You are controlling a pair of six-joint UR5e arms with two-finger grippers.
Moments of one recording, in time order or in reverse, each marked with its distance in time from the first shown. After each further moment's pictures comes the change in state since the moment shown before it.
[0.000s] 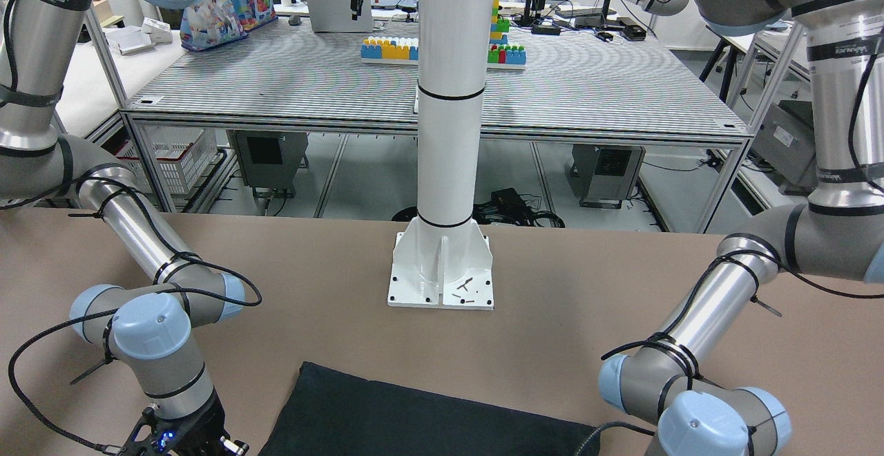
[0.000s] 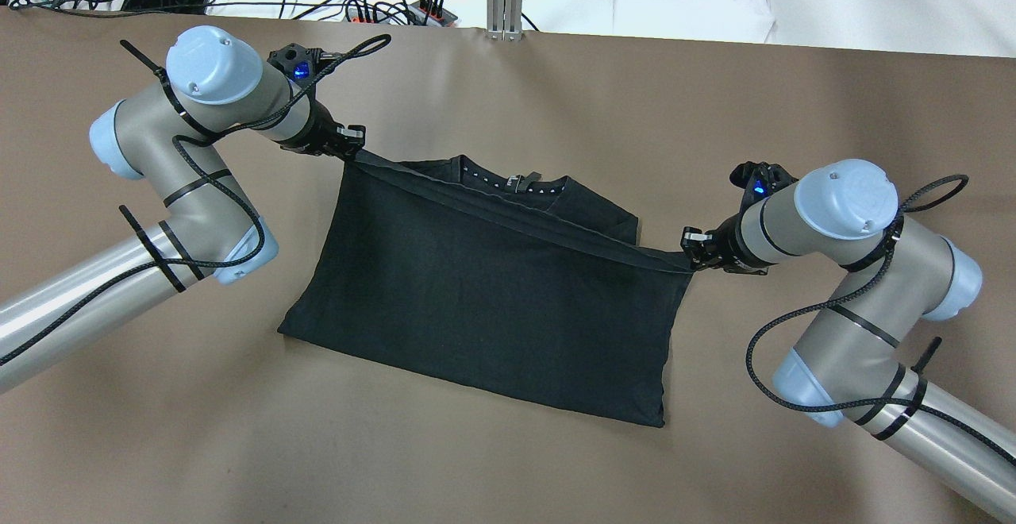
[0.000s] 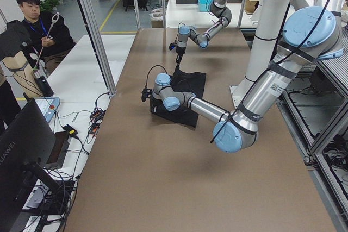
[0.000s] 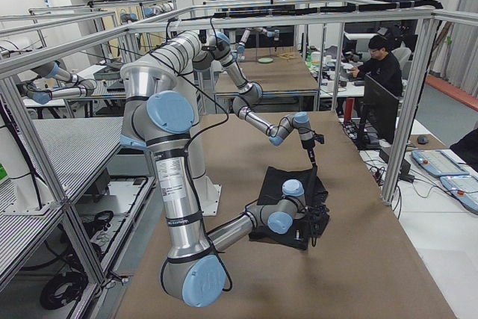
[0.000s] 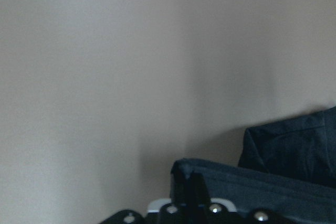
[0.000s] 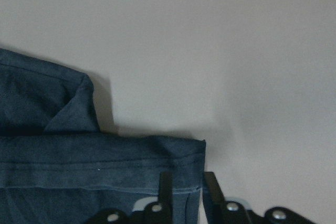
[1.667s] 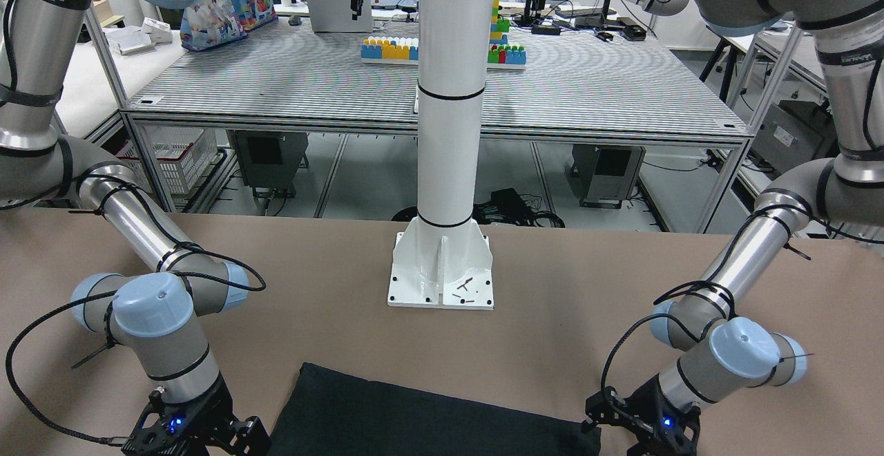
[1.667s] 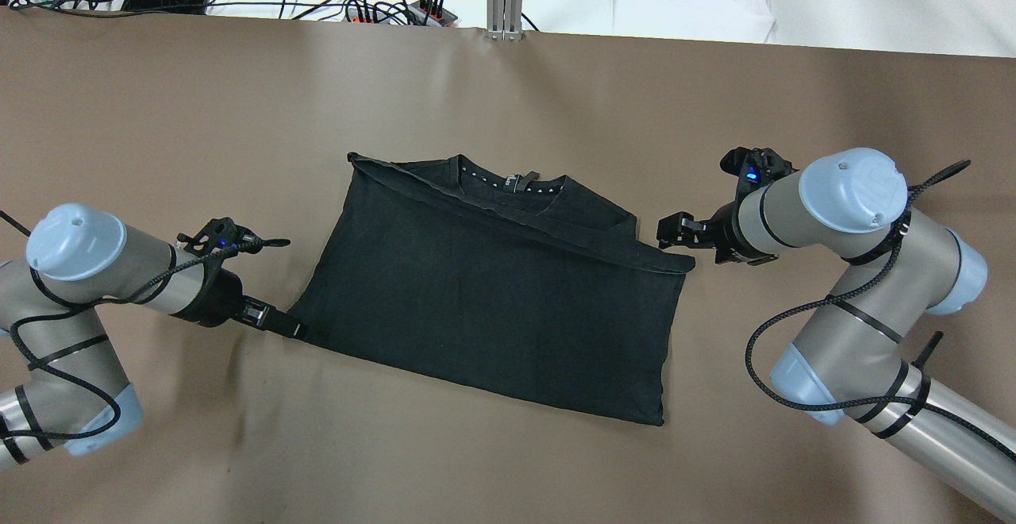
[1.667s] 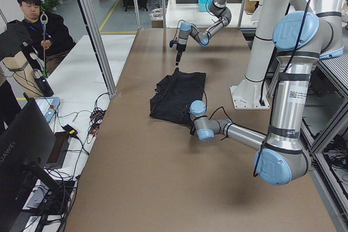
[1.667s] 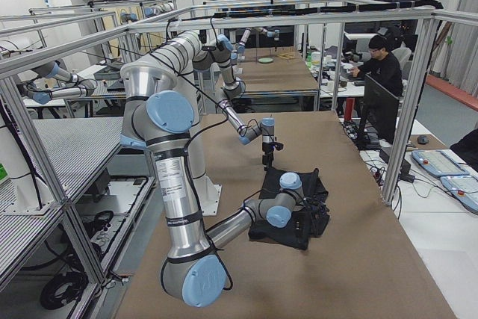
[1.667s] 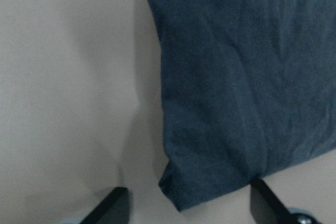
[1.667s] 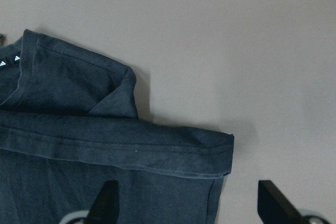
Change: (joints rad) left arm 0.221 0.475 -0.295 -0.335 -0.175 0.037; right arm 0.002 -0.002 0.059 0.004 -0.003 -0.066
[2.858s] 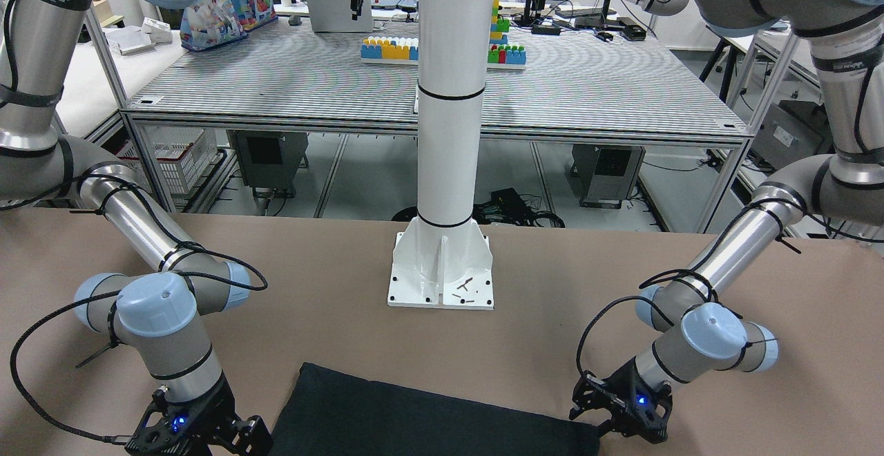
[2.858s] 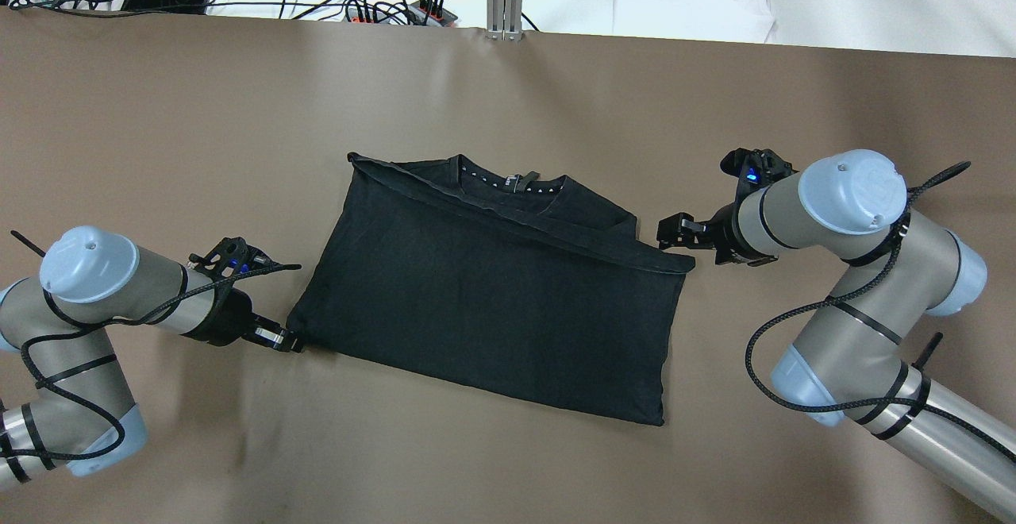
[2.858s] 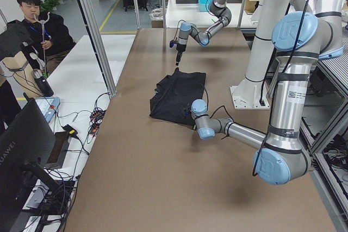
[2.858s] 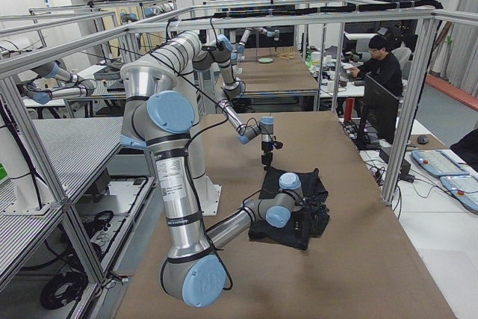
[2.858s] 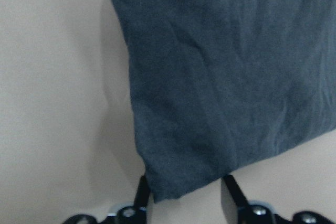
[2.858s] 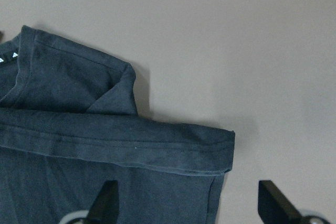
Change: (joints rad) left arm -0.001 0.001 -0.033 -0.003 -0.006 0.014; right arm -0.007 -0.002 0.001 0.000 -0.005 0.004
